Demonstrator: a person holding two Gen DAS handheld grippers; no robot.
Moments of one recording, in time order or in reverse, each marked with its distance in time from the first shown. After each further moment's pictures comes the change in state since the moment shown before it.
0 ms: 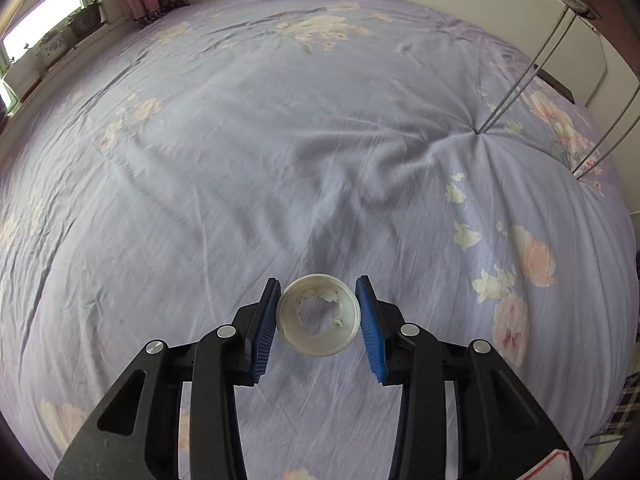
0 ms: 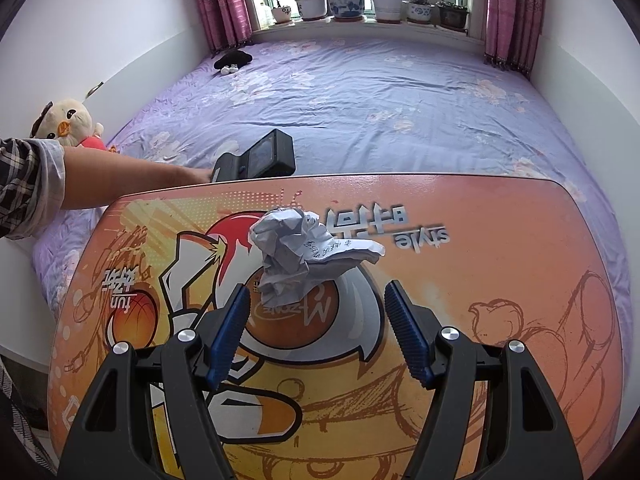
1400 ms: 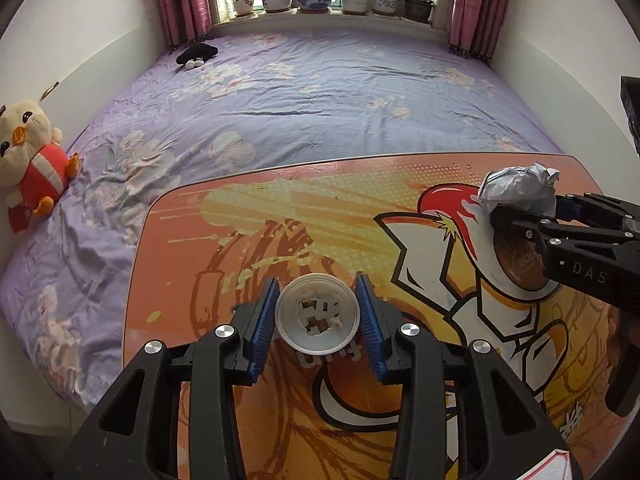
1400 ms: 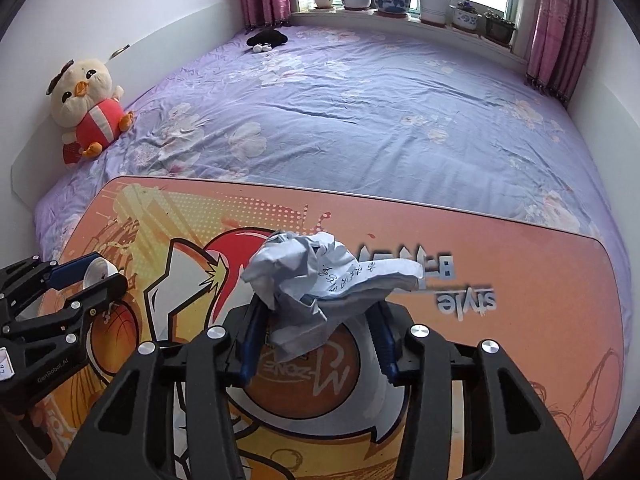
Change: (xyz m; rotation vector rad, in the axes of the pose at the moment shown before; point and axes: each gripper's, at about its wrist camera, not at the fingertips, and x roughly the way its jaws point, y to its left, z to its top) left arm -0.216 -0.203 -0.044 -1.017 -0.058 0.601; right arm 0.036 0.014 0.023 -0.147 0.045 0.038
